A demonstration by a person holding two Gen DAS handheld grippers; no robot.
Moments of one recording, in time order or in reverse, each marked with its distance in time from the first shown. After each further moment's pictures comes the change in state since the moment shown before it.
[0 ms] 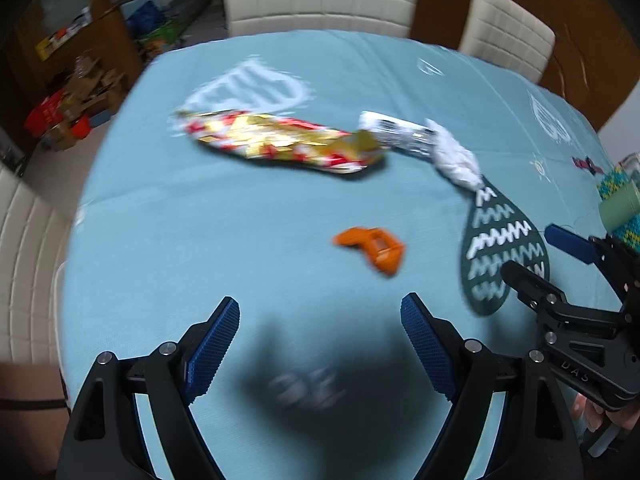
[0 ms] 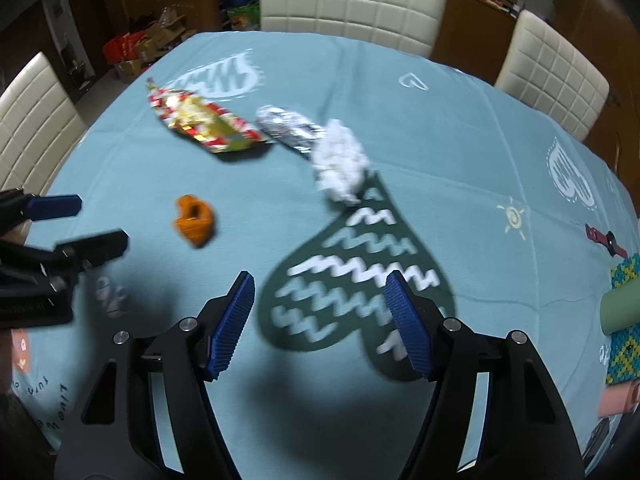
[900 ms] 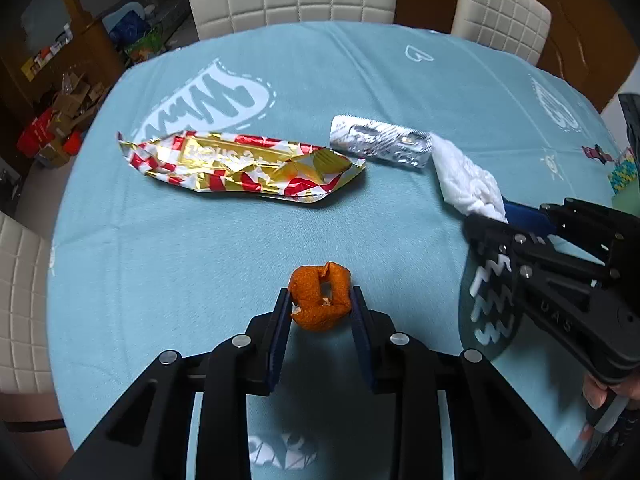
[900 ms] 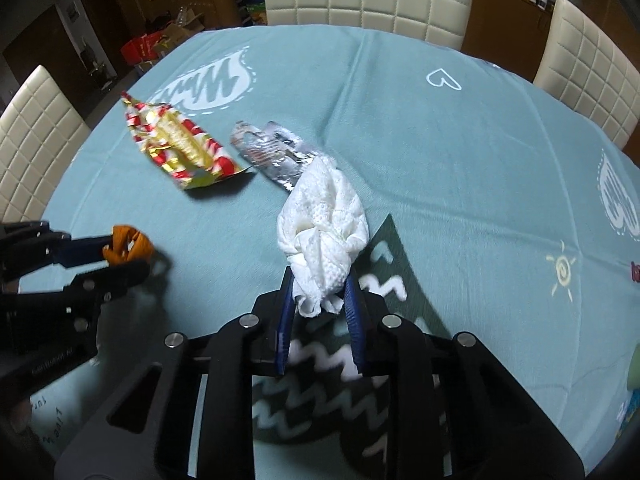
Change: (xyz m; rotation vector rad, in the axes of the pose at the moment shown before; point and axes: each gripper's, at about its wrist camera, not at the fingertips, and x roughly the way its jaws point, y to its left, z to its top) left arm 0.025 -0.021 0.022 0.062 0.006 0.021; right arm 0.042 -0.006 0.033 -0.020 0.012 0.116
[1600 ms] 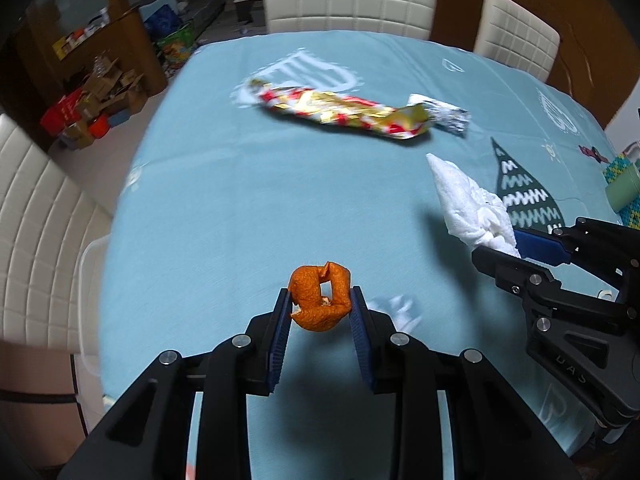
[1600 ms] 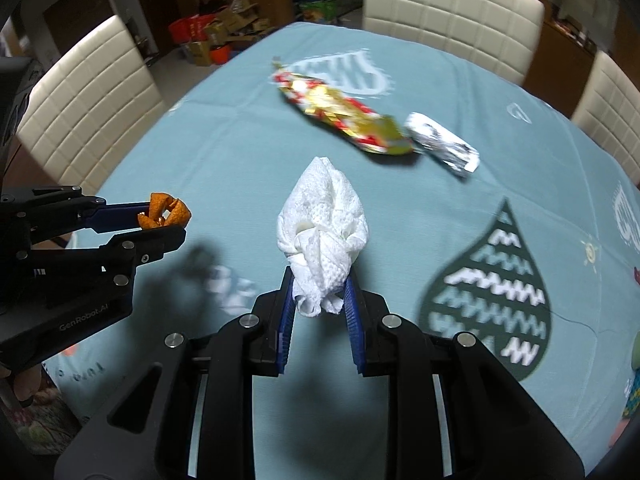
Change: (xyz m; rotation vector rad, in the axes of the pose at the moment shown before) left arm -0.058 0.081 -0.086 -0.083 -0.039 0.037; right arm -0.047 0.136 -0.040 -0.149 -0.001 0.079
